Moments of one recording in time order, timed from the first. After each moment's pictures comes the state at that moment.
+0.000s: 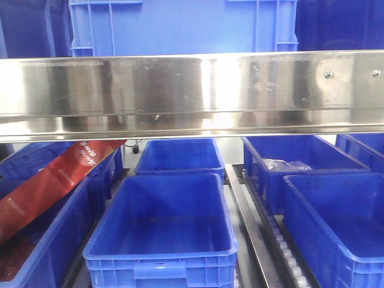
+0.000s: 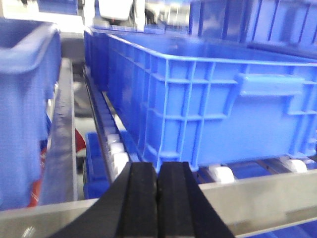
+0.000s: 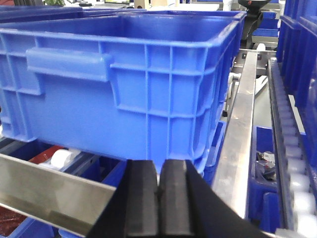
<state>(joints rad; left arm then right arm) -0.36 0.52 -0.47 -0.37 0.11 0.26 0.43 0.82 -0.60 0.16 0.02 -0.07</state>
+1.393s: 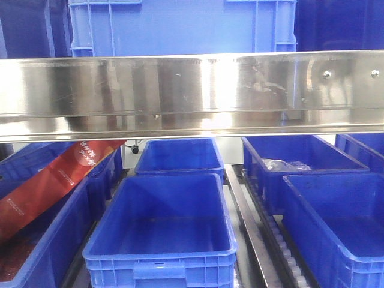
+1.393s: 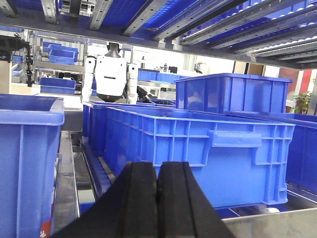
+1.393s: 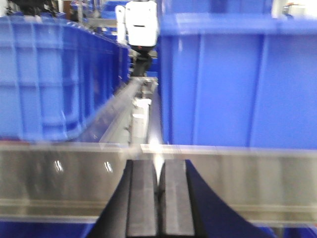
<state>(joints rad) -0.36 0.17 -0.38 -0.37 0.09 0.26 0.06 0.23 -0.12 0.07 -0.03 -0.07</state>
